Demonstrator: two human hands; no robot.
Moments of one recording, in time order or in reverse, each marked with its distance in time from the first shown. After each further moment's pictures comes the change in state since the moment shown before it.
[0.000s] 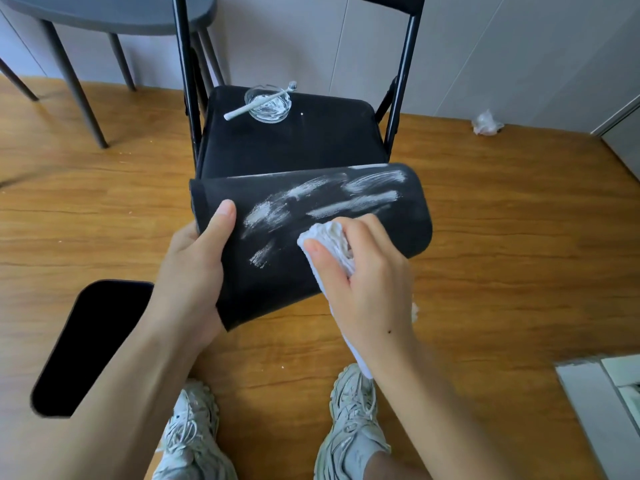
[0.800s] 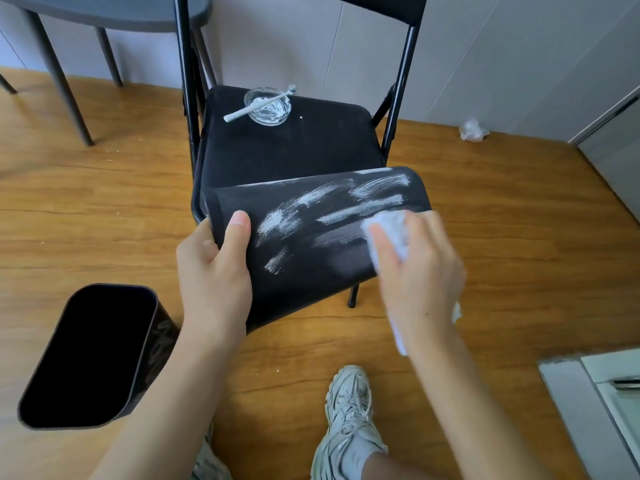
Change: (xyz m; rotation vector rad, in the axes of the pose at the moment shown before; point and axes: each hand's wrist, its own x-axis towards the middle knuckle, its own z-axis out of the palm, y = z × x) left_hand 0.013 -0.019 -0.004 0.187 0.197 0.349; right_hand 0.013 0.030 -0.008 -0.381 0.143 0.047
